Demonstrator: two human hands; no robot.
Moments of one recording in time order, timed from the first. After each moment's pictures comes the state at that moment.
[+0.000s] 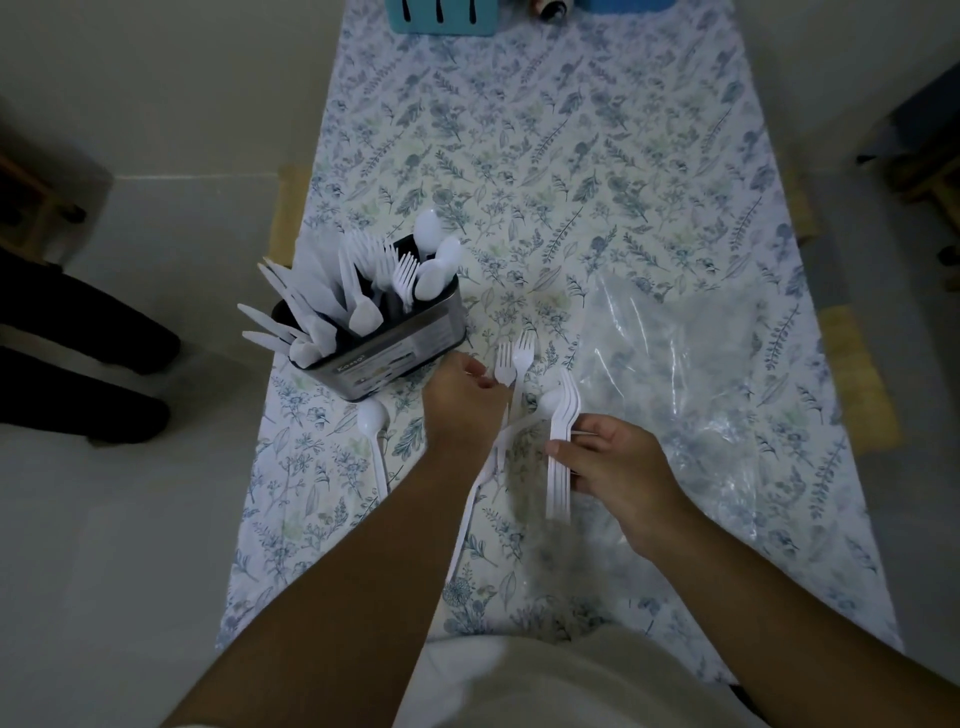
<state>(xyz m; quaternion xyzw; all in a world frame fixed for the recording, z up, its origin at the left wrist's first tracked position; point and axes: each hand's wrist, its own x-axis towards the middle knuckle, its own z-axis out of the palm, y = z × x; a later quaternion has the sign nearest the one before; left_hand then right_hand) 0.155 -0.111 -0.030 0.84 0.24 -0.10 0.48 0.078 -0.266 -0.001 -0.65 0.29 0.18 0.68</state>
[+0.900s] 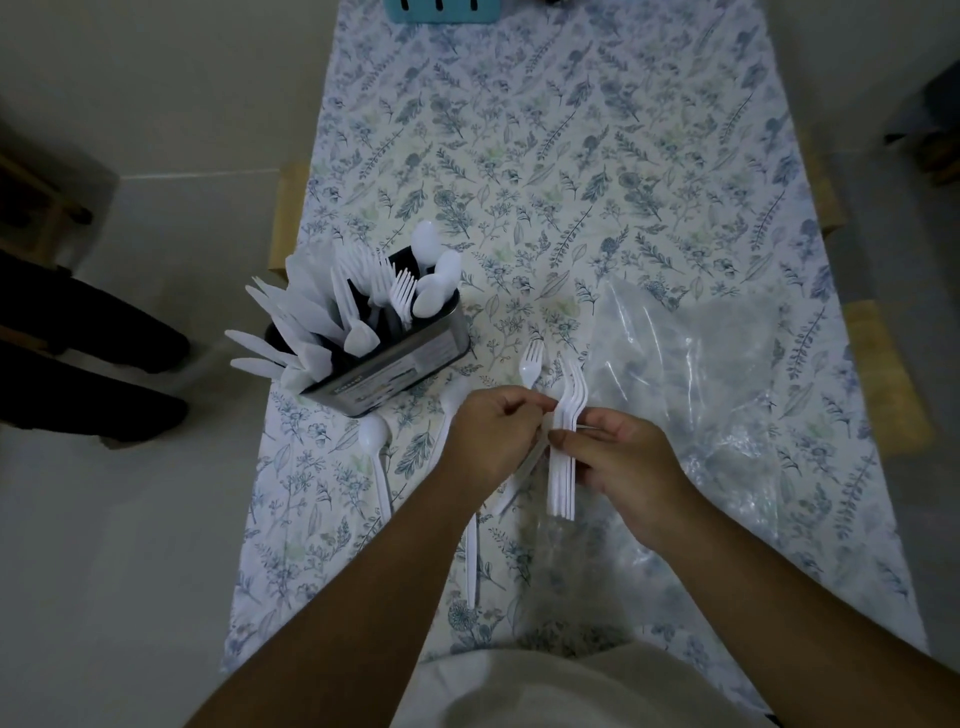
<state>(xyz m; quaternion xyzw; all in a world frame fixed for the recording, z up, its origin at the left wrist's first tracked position) 0.149 -0.117 -0.021 0.77 0.15 -0.23 0.58 0.109 -0.268 -0.005 -0.60 0.30 0.19 0.72</state>
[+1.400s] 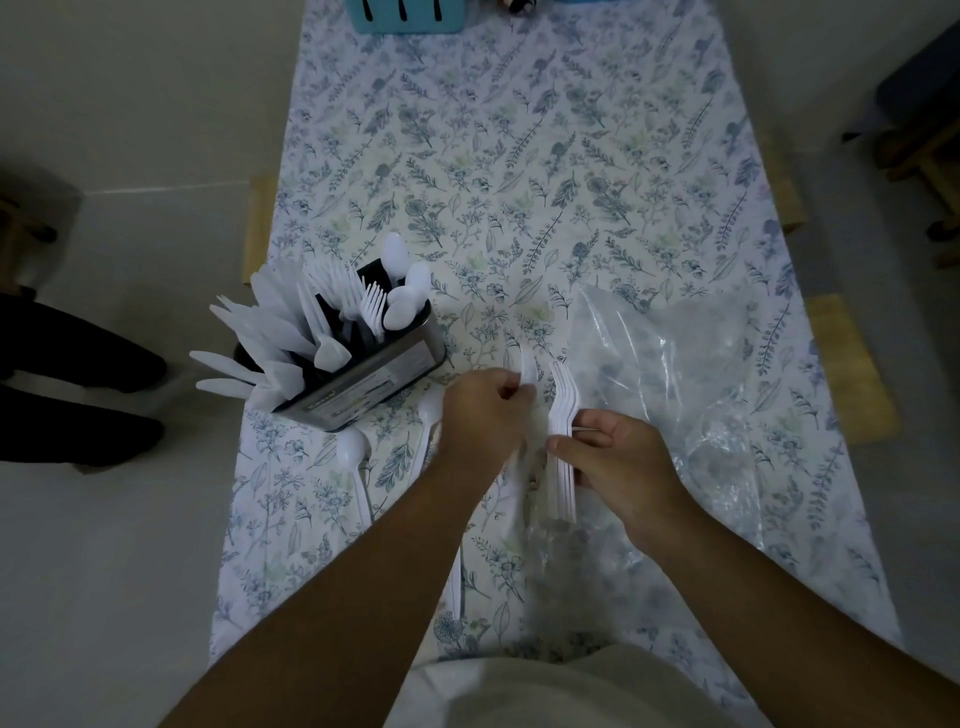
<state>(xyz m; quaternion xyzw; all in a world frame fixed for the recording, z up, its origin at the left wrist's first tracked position) 0.171 -0.139 -0.025 0.88 0.10 -0.15 0.45 0.104 -0.279 0.001 -0.67 0.30 0.15 0.66</state>
